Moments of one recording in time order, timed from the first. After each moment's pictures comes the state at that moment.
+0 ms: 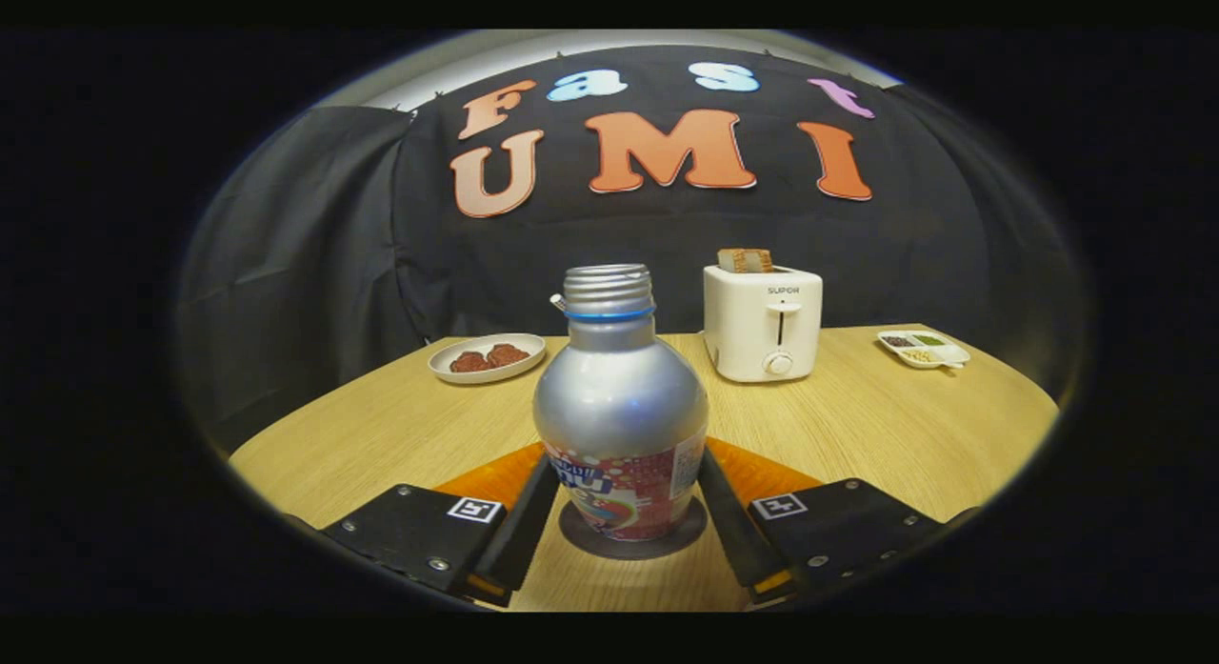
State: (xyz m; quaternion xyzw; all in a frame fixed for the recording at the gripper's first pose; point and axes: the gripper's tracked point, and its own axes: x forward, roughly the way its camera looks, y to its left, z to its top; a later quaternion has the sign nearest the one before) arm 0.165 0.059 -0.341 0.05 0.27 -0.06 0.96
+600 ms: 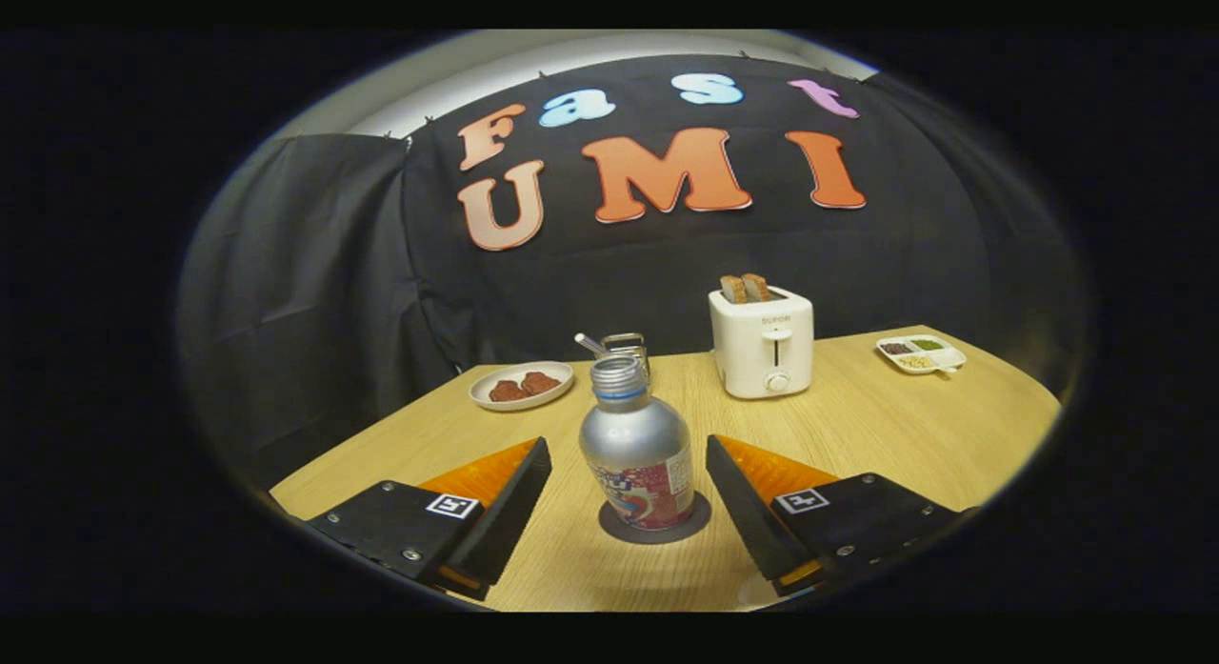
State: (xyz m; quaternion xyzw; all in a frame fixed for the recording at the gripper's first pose) arm 0.139 0.065 -0.256 0.08 0.23 -0.03 0.97
